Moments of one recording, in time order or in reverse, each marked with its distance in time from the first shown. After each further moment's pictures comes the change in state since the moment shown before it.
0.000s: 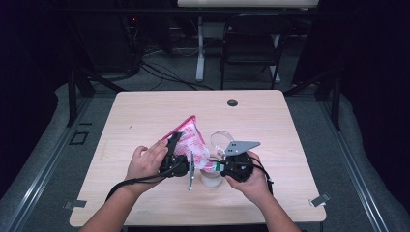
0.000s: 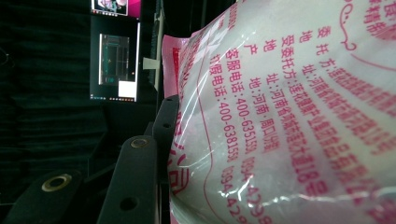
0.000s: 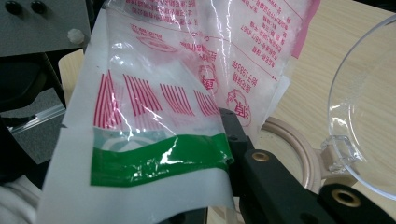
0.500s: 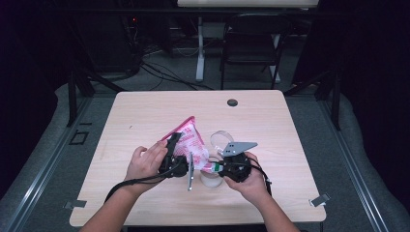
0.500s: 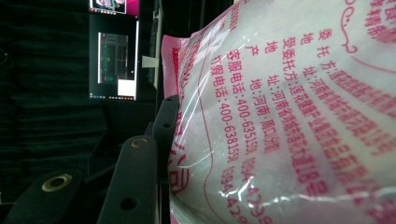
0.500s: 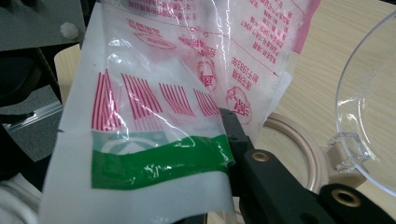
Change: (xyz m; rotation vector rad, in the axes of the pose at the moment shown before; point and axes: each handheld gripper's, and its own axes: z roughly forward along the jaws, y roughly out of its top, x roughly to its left) left arm -0.003 -0.002 0.001 0.003 0.001 0.003; right arm 0.000 -0.002 0.007 0.017 -0.003 0.002
